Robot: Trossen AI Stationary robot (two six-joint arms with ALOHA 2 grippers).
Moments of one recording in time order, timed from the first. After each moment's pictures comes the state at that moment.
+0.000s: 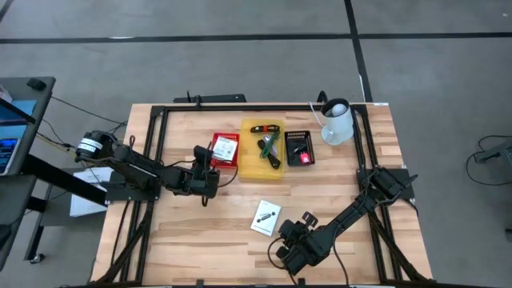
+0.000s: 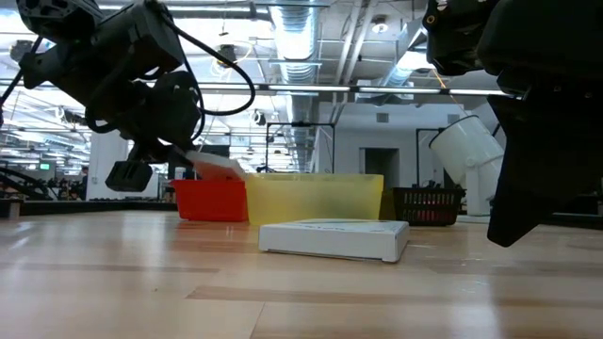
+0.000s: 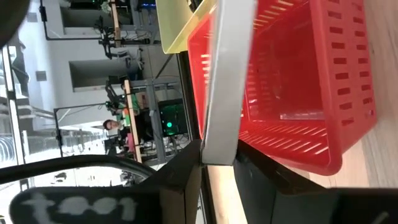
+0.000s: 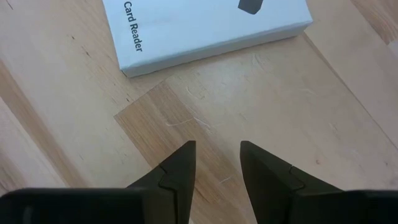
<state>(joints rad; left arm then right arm) -0.21 1.45 0.53 -0.17 -1.12 0.47 0.70 2.09 1.44 -0.88 0.42 1.28</state>
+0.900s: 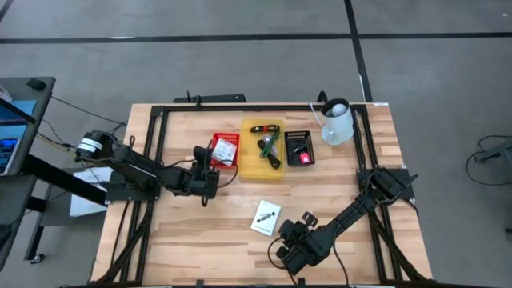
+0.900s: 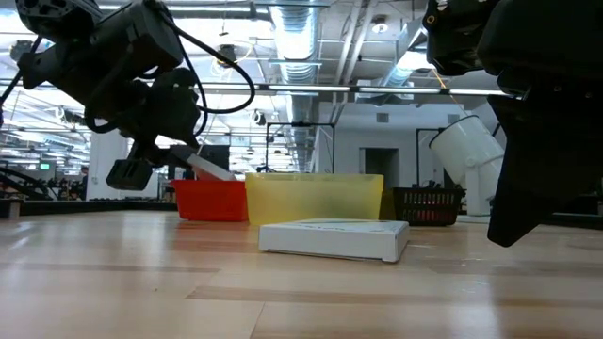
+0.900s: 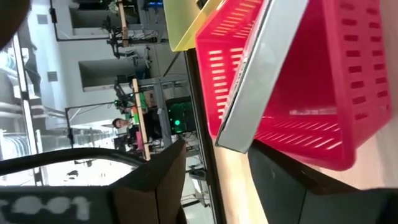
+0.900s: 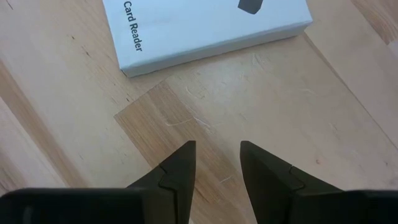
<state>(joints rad) -0.22 1.45 0.53 -0.17 -1.16 0.49 0.70 2.09 1.44 -0.88 0.42 1.28</state>
